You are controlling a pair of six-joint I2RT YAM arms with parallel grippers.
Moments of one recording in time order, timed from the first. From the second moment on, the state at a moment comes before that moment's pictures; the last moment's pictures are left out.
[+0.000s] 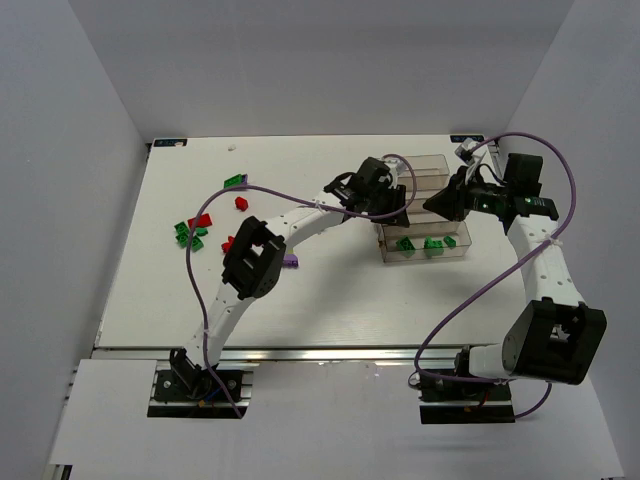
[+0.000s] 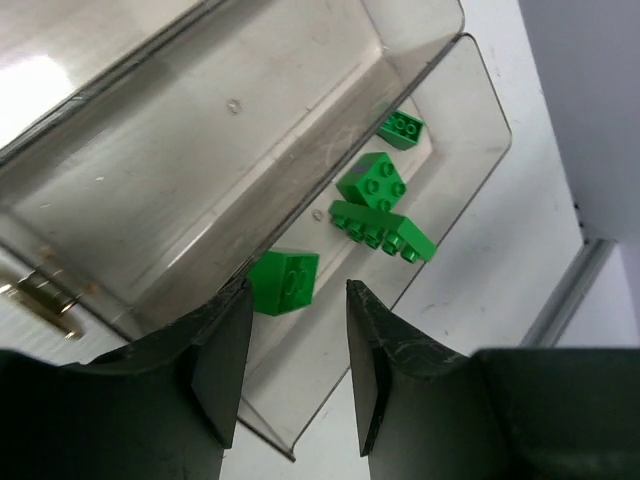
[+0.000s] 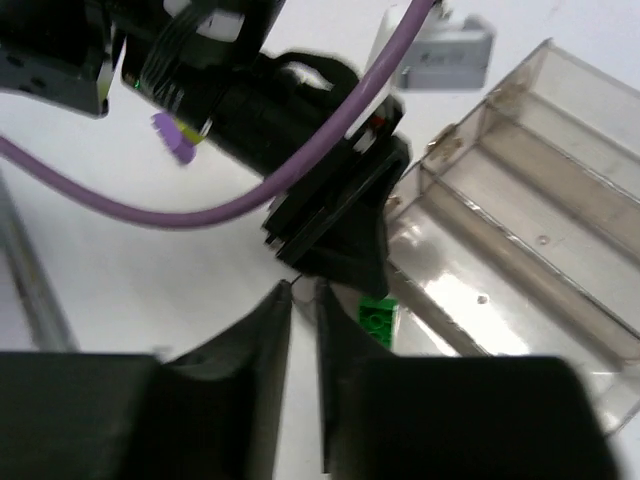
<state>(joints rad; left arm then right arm) -0.79 2.41 2.11 -0.36 0.33 -0.51 -0.12 1.35 1.16 -0.48 -1.03 -0.39</state>
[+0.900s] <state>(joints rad) 0.12 1.43 1.08 -0.62 -0.10 -0.54 0.38 1.61 1.29 -0.63 -0.94 -0.63</state>
